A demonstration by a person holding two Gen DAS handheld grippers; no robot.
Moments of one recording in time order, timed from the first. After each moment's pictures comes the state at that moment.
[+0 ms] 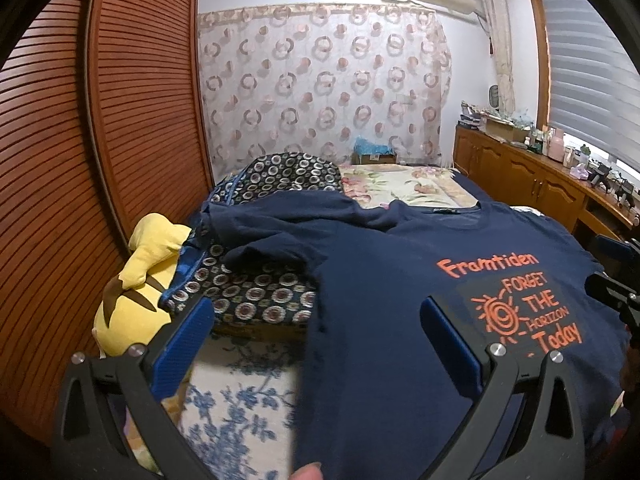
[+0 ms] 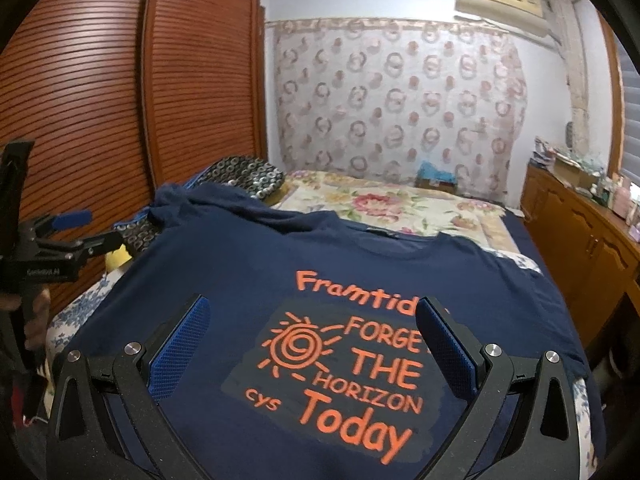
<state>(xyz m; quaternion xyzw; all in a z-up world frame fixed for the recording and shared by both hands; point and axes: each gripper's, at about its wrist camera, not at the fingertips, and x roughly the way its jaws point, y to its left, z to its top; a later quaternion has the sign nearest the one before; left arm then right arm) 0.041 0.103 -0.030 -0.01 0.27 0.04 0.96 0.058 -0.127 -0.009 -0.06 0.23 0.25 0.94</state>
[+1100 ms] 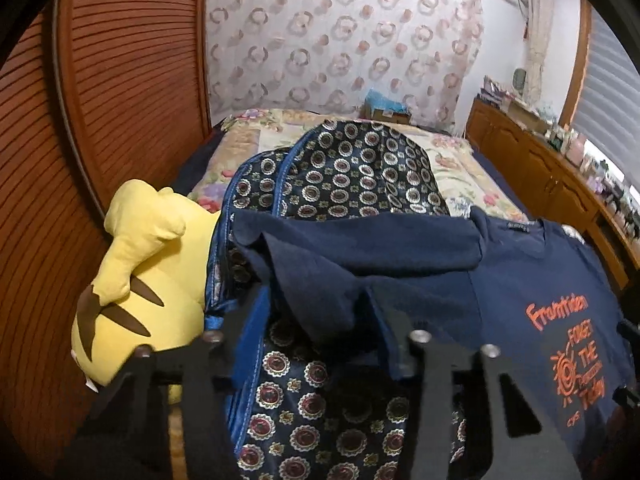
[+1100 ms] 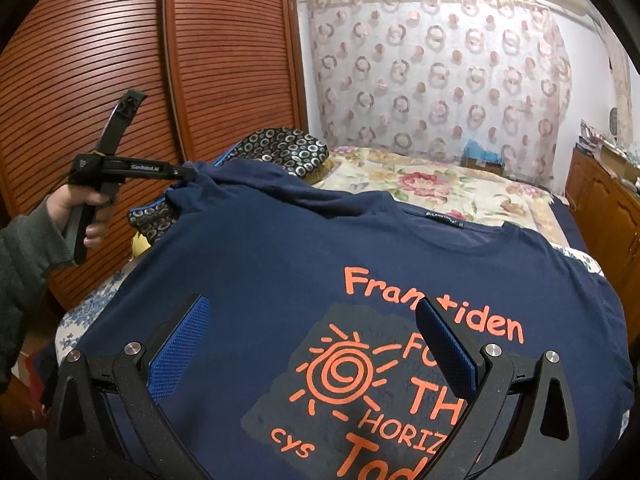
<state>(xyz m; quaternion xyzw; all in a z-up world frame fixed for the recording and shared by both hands) 0.190 0.221 -0.048 -0.06 0.38 0.02 0.92 0.105 -0.094 -0.038 -0.05 0.28 0.32 0.91</state>
